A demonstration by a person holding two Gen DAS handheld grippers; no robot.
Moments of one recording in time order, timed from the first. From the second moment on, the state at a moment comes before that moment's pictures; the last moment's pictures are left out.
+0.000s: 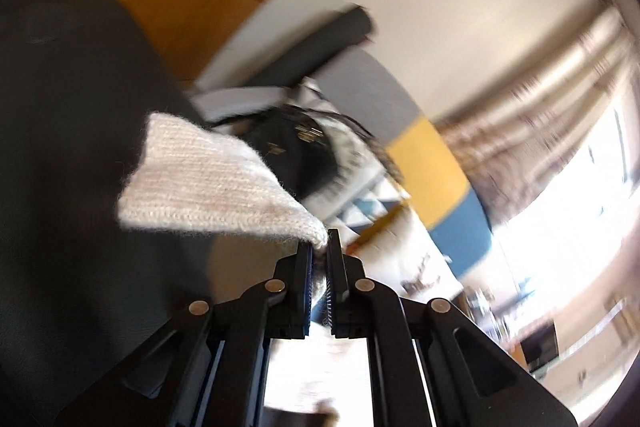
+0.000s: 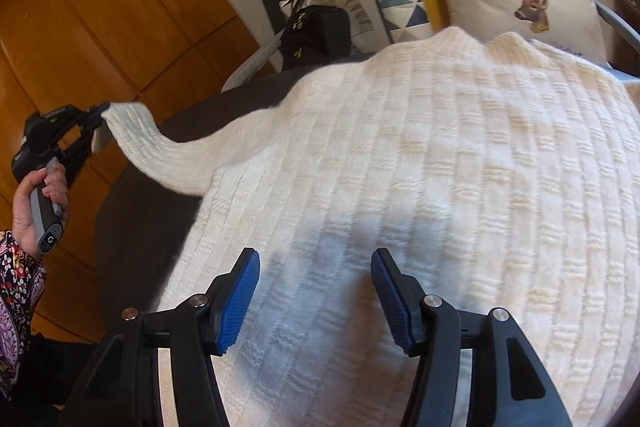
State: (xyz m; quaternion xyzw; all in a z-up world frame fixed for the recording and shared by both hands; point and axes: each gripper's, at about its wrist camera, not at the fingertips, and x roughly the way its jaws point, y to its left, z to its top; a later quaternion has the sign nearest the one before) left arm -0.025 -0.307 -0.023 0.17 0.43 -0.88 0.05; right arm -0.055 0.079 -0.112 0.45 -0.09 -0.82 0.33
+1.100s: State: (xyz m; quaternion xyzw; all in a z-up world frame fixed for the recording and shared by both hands) left arm -0.110 0.046 -0.072 0.39 0.01 -0.91 -0.15; right arm -0.081 0.237 -0.126 0.45 -0.25 -0.83 0.21
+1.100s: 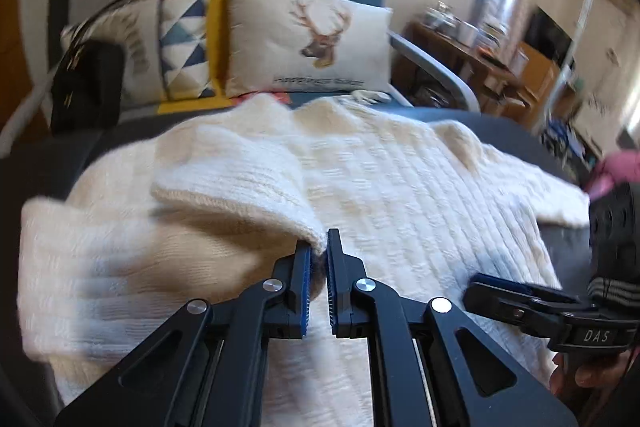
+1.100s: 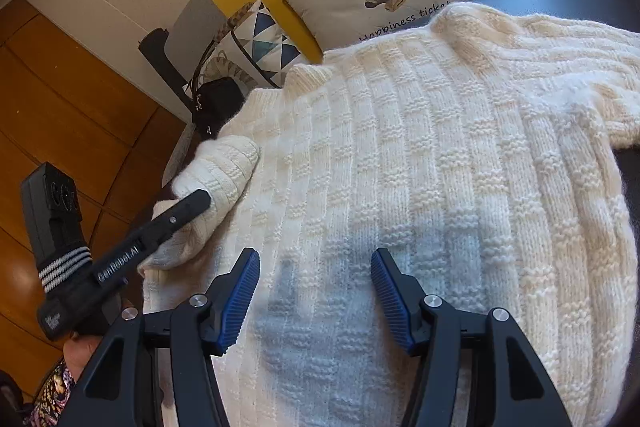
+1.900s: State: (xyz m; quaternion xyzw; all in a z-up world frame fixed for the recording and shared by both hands) left arm -0.054 -0.051 -0.106 0.43 0.22 -0.87 -0.10; right arm -0.129 0.240 -0.141 0.46 -0.38 -0.78 0.20
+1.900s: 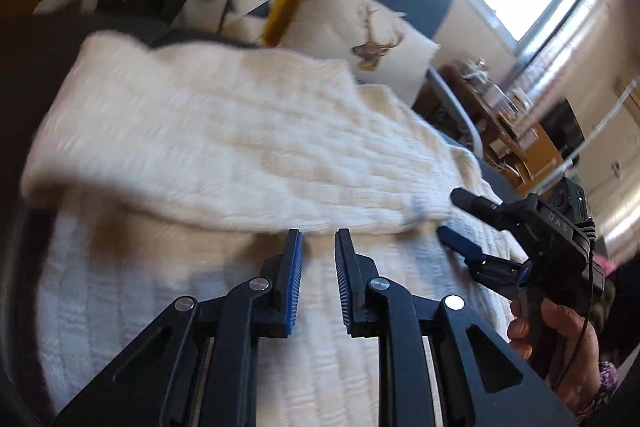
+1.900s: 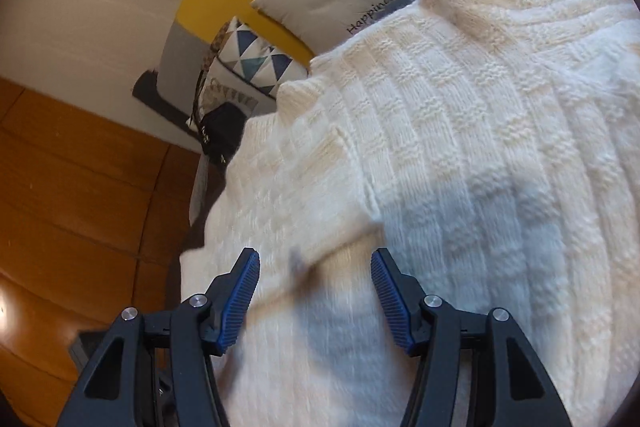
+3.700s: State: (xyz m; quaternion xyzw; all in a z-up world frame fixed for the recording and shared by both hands) left arm -0.054 -0.136 -0.129 0.33 0.36 -0.87 -0.03; right arm -0.145 0.238 -0.150 0.49 -0.42 -0.75 0.18
